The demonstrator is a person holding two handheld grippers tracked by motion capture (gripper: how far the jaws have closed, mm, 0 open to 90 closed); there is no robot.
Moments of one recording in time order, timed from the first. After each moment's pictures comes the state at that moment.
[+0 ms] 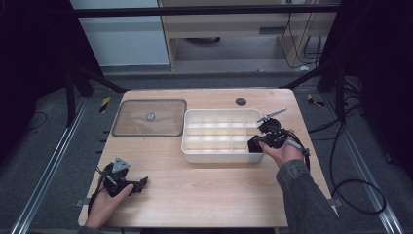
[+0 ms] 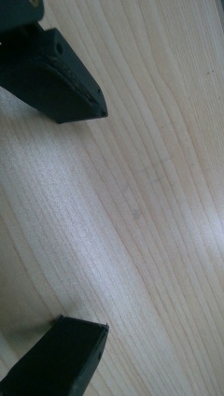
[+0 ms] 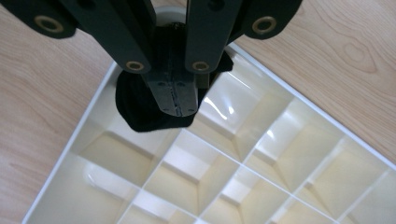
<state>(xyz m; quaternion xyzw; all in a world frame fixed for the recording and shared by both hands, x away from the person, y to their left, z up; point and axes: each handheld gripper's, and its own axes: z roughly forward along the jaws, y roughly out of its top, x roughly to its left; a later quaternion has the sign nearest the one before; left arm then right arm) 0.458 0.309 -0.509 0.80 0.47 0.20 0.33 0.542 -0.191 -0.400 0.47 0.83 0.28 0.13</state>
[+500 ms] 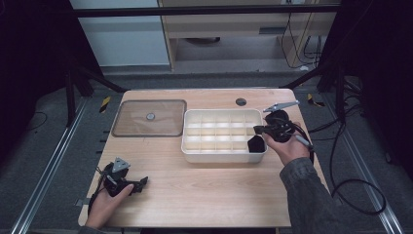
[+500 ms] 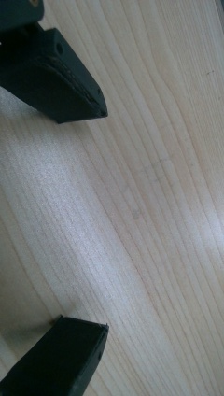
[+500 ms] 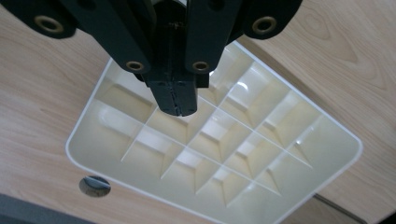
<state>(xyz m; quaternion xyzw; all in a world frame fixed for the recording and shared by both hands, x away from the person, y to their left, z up) 0.458 0.309 -0.509 0.80 0.47 0.20 0.33 0.526 -0.197 -0.352 0.45 0.80 0.37 0.16</state>
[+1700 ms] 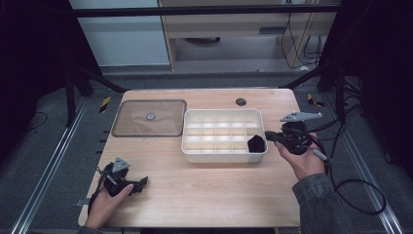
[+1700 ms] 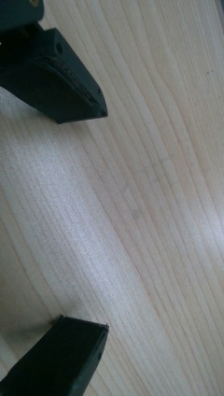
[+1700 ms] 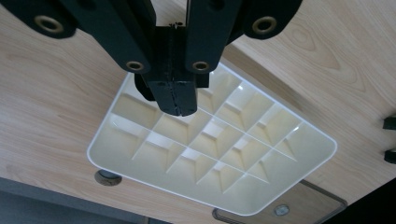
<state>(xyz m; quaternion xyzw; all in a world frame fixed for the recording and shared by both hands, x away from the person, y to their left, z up) 0.458 0.309 -0.508 0.80 0.47 0.20 0.33 0.485 -0.226 -0.350 0.45 0.78 0.40 0.18</state>
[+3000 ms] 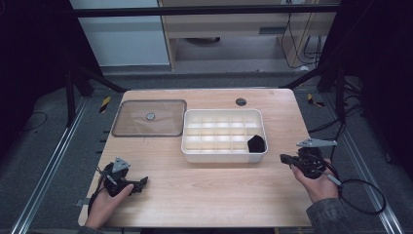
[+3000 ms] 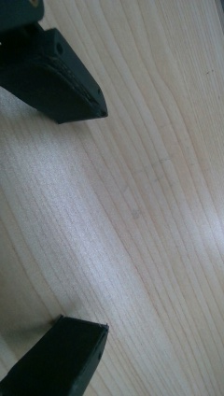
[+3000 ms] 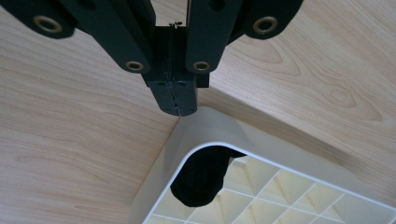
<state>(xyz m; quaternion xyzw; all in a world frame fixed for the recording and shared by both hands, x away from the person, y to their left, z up) 0.458 0.309 -0.509 0.80 0.47 0.20 0.33 0.453 -0.275 -0.419 0.50 0.76 0.38 0.16</state>
